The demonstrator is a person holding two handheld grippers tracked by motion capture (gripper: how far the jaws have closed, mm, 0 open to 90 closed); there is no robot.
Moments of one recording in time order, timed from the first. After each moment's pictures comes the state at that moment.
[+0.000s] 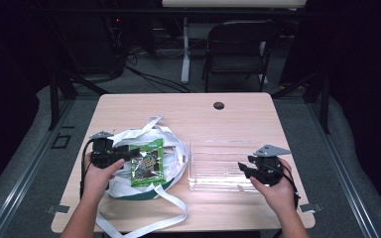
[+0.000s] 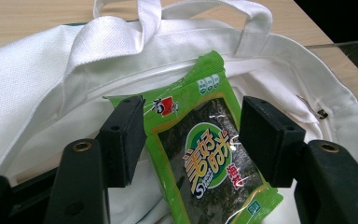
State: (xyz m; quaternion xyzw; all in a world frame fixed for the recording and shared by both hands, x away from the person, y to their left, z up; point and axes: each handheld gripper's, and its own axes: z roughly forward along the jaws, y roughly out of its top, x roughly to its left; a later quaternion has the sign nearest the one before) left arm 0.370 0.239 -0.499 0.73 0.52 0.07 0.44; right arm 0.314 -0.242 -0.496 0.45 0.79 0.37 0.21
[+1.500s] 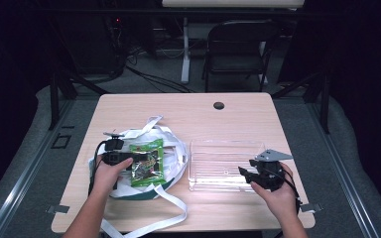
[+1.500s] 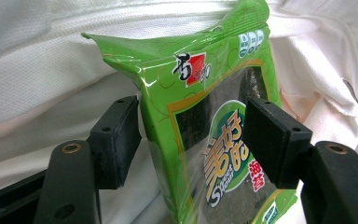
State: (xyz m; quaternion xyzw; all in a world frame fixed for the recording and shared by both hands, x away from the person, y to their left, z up) left arm 0.401 0.225 -0.537 0.73 0.57 -0.03 0.38; right arm 0.303 -0.244 -0.501 0.45 0.78 0.37 0.21
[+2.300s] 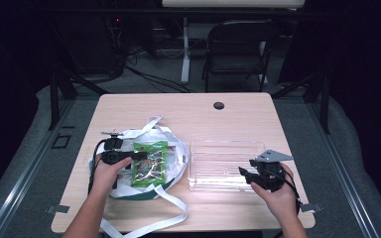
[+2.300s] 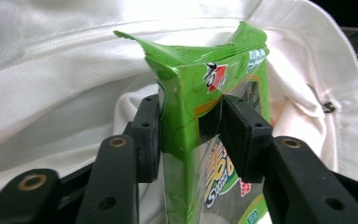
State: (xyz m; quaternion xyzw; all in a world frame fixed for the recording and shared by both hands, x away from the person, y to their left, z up) left arm 0.397 0.227 -0.528 0.73 0.54 -0.04 0.42; right arm 0.301 -0.244 -0.501 0.45 0.78 0.37 0.21
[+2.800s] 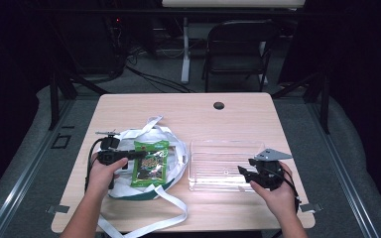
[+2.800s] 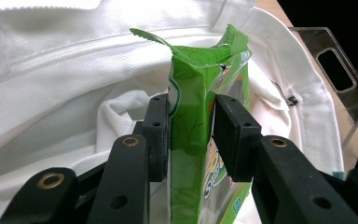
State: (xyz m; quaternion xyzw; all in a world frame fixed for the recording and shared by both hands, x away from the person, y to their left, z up) left arm 0.389 0.233 -0.515 0.73 0.51 -0.05 0.44; right arm 0.306 -0.244 -0.502 0.45 0.79 0.37 0.21
